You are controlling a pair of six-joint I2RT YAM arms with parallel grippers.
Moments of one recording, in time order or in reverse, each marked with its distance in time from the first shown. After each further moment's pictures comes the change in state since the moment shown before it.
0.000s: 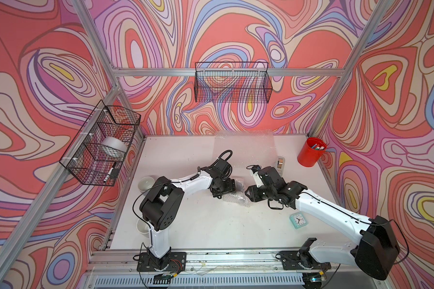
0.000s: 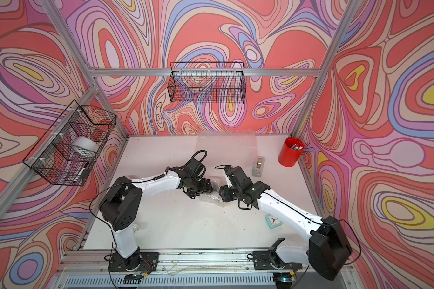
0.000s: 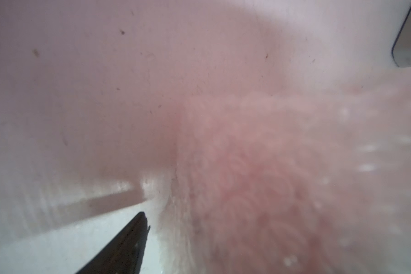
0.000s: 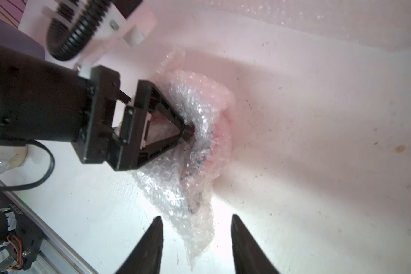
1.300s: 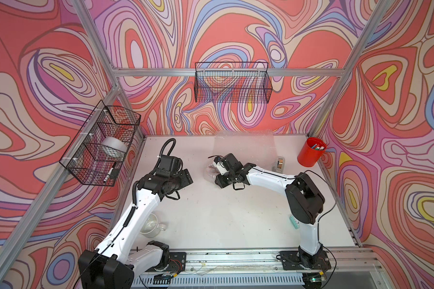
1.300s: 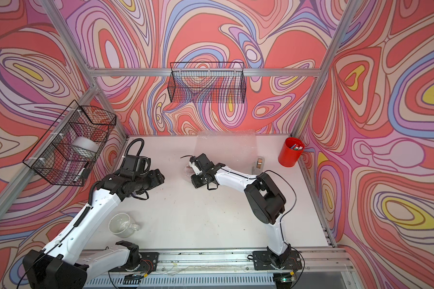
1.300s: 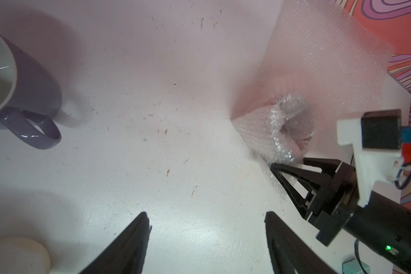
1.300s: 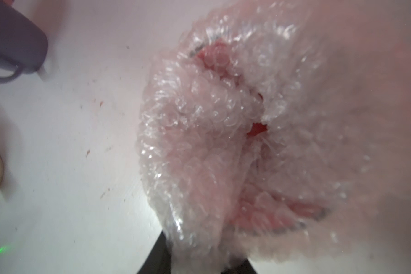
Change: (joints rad) left arm 0.394 -0.722 -0.192 -0.316 -0.228 0.115; right arm 0.087 0.796 0.665 0.117 -0.076 -0.162
